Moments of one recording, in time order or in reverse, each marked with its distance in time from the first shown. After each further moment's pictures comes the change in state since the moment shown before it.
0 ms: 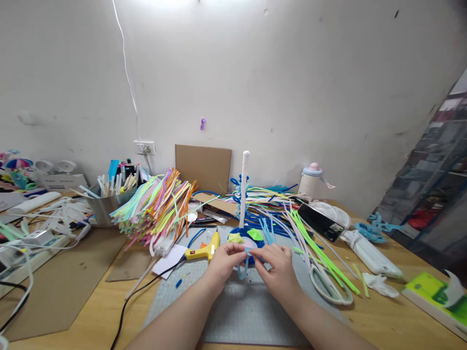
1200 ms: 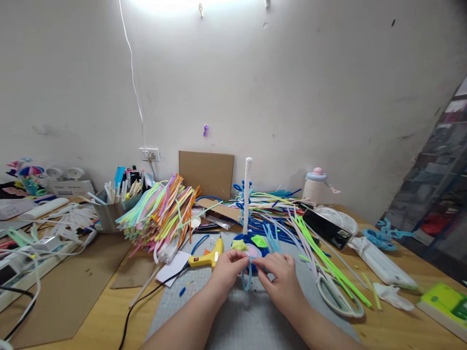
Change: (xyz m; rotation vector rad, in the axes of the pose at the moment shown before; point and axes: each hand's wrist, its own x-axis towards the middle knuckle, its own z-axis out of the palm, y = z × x) left_hand 0.004 -0.002 -0.001 0.023 0.058 0.027; right_hand -0.001 0.001 0.005 0.032 -0.048 0.011
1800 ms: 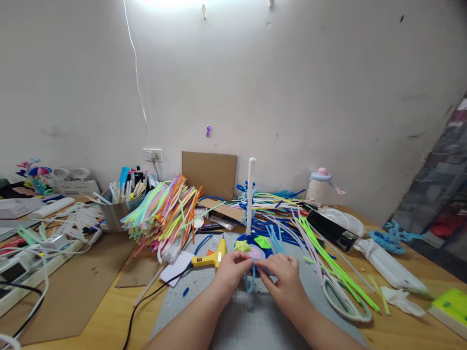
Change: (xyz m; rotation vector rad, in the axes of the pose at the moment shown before) left_hand 0.001 -0.003 -0.001 0.025 0.005 -0.018; right_hand -0.002 0.003 0.003 -0.025 -0.023 -0.034
